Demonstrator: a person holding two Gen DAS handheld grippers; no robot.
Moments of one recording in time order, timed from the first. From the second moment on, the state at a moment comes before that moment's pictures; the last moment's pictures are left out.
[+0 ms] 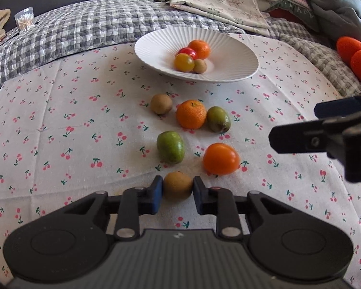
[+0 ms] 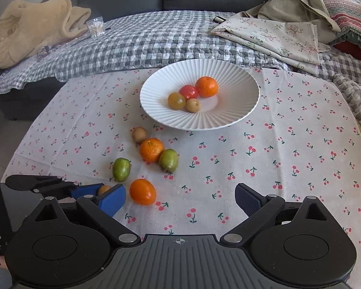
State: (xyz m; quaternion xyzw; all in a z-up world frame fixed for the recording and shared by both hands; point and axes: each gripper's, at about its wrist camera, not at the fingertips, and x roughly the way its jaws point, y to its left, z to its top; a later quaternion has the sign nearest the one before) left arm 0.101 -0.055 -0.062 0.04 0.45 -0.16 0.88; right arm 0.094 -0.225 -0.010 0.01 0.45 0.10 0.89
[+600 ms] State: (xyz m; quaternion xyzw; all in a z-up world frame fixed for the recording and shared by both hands) left arm 0.120 -0.011 -0.045 -0.04 0.45 -0.09 0.89; right arm 0.110 -0.175 -0.061 -0.07 0.44 0.17 0.88
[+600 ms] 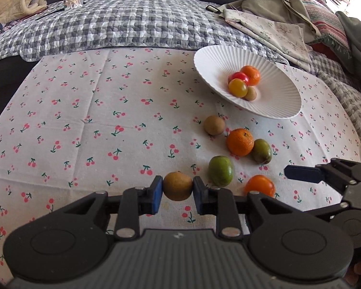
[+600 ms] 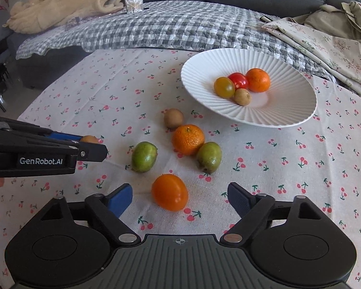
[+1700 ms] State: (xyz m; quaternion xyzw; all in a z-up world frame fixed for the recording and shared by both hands) left arm 0.120 -0.019 -0.021 -0.04 0.41 -0.10 0.91; right arm 0.100 -0.220 0.008 0.01 0.42 0.14 0.90
